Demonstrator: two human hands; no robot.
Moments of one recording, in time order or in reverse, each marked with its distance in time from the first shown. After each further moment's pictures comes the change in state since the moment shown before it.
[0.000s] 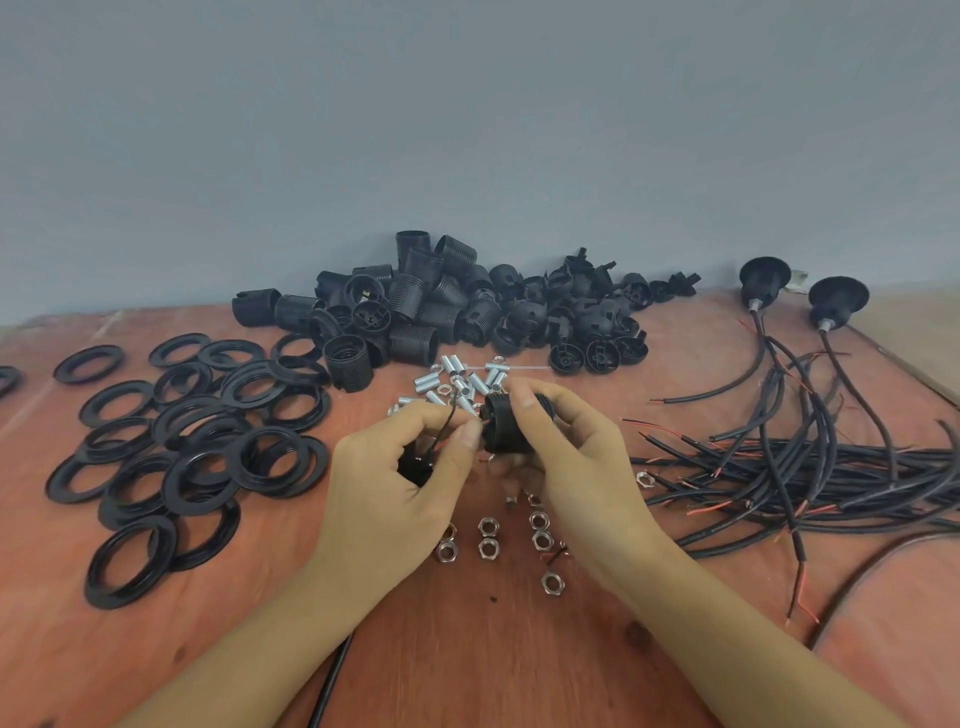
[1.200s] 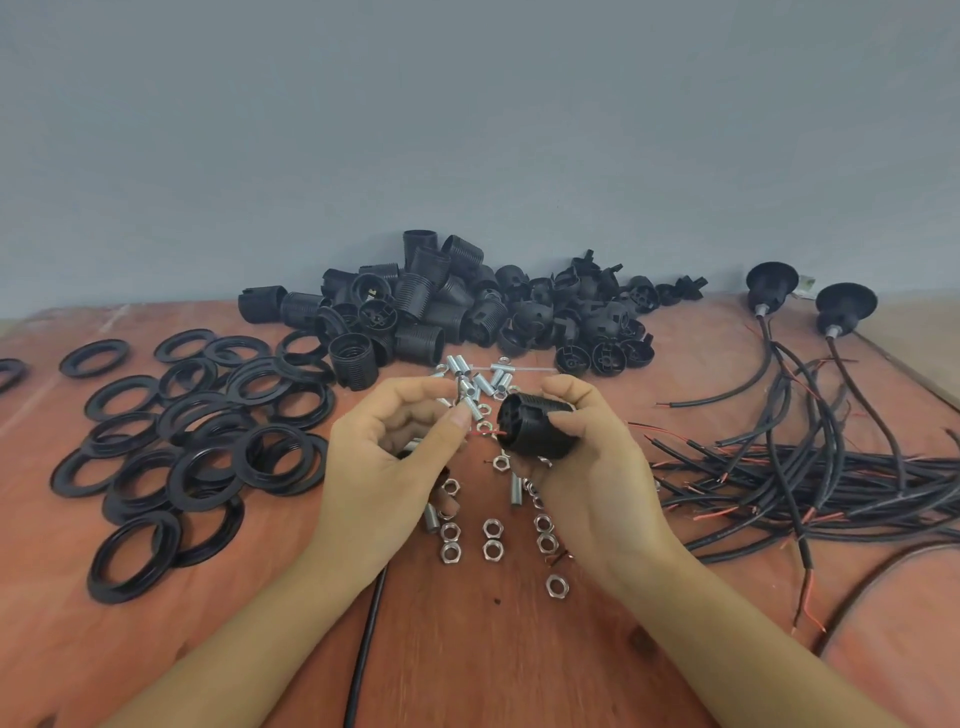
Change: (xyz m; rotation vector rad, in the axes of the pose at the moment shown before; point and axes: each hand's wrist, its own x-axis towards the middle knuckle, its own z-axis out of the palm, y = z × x) left_hand 0.007 -0.004 -0.002 -0.385 0.019 -0.358; right_hand 0.005 0.003 -0.003 0.325 0.050 0.083
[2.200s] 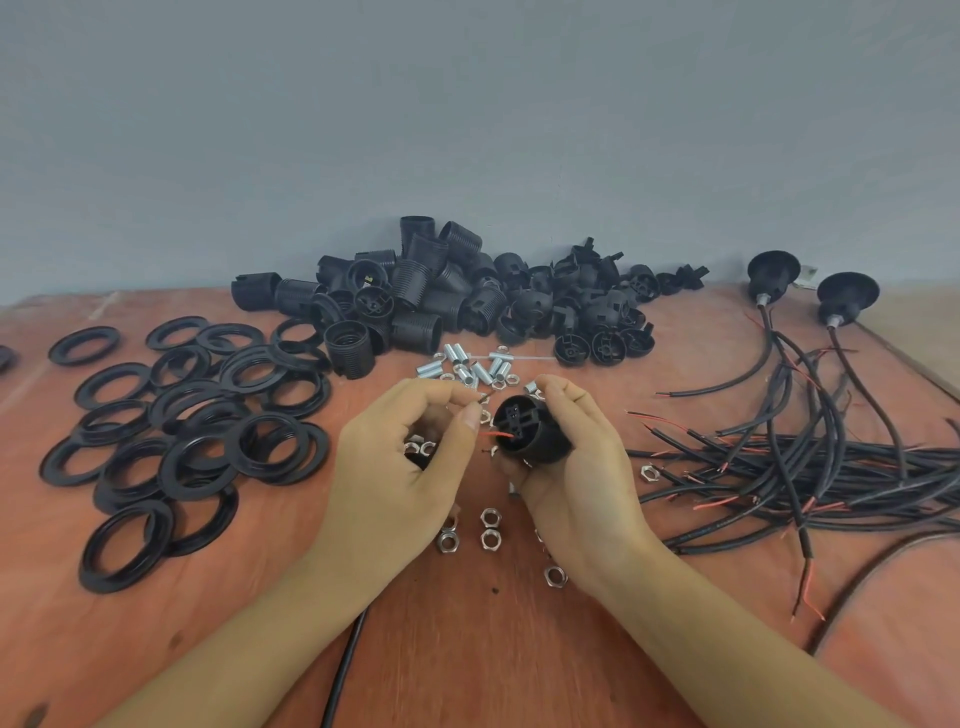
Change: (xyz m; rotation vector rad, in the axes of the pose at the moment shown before) left_hand -0.006 -0.003 0.003 0.356 -0.022 0.270; right_hand -0.002 0.008 0.010 0.063 0.135 0.066
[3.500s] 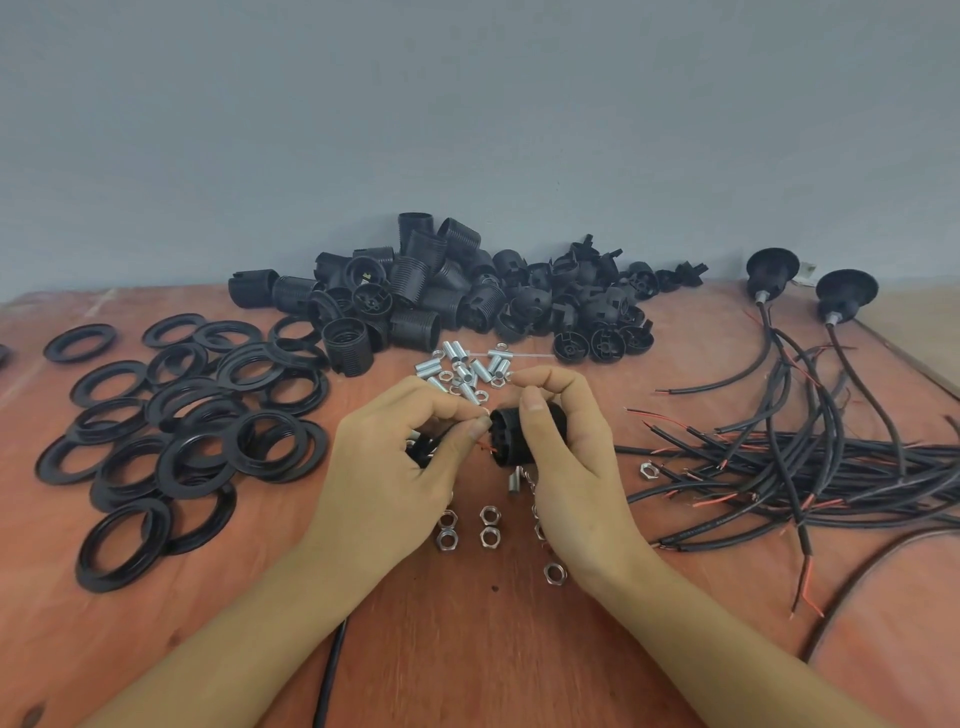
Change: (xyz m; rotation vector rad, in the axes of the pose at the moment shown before) left_hand 0.006 0.001 -0.005 0.180 -0.039 0.156; right_hand -0.005 0.007 -0.006 -0.573 -0.112 -0.412
